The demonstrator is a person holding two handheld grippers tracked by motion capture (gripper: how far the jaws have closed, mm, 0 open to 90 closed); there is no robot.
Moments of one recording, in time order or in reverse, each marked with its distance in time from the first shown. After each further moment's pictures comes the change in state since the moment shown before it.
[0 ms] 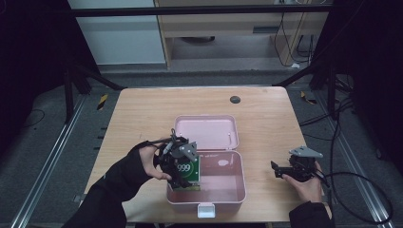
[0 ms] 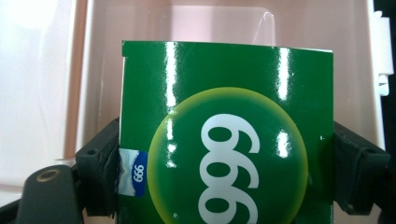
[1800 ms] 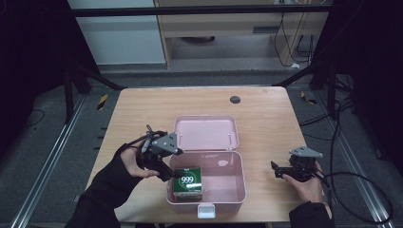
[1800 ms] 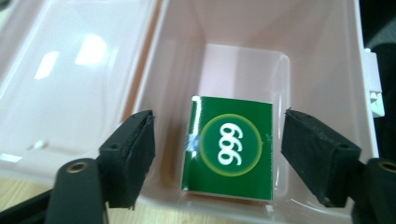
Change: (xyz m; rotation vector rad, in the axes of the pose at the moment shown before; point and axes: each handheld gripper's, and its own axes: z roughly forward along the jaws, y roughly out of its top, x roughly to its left) left arm -0.004 -0.036 -0.032 -0.247 0.122 -0.103; right arm 0.000 0.000 0.000 0.006 -0.001 0.006
